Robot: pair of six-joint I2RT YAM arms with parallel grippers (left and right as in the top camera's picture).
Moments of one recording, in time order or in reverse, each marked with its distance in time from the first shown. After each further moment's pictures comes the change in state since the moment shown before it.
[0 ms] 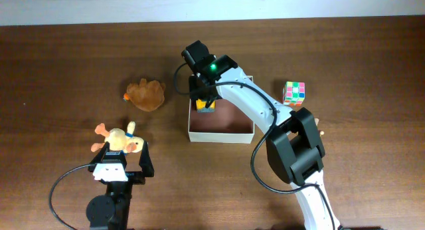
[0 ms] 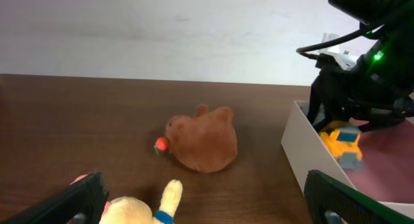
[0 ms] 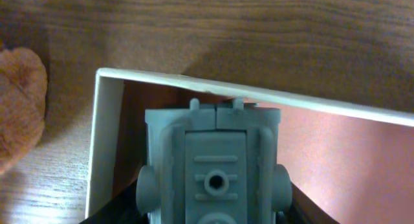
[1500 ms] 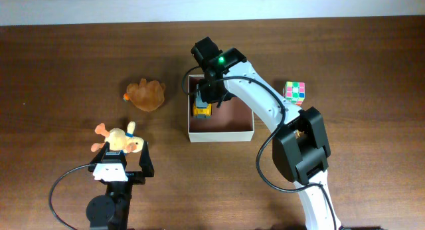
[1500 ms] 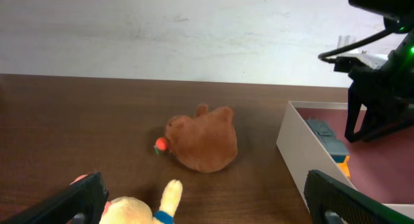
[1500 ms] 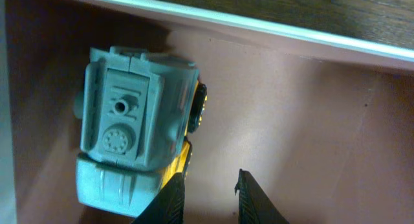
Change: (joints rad) left arm 0.000 0.000 0.000 0.000 0.000 0.000; right arm -0.043 -0.023 0.031 -0.200 -0.016 -0.135
